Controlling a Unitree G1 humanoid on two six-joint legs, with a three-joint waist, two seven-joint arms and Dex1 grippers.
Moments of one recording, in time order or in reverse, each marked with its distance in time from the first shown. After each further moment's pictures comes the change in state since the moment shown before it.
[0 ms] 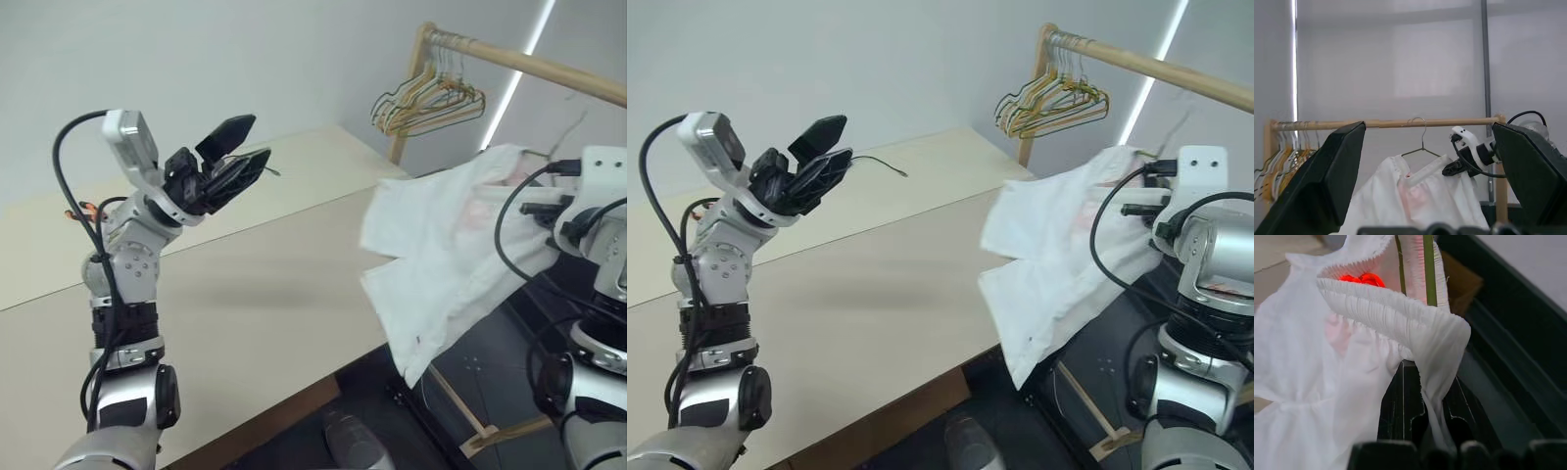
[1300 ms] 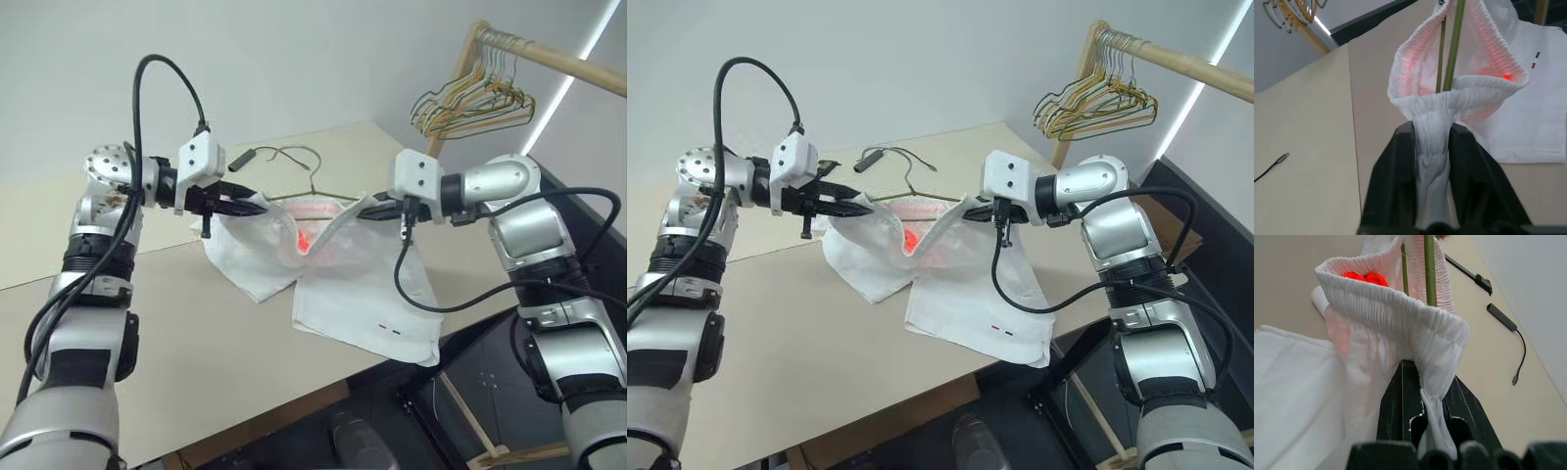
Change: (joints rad) left arm -0.368 0.293 -0.400 0.666 0.693 -0.521 -0.393; right arm -0.167 -0.044 0.623 0.454 0.127 -1.403 1.037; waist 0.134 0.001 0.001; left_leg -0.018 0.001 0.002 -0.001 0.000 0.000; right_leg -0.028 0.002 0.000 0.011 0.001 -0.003
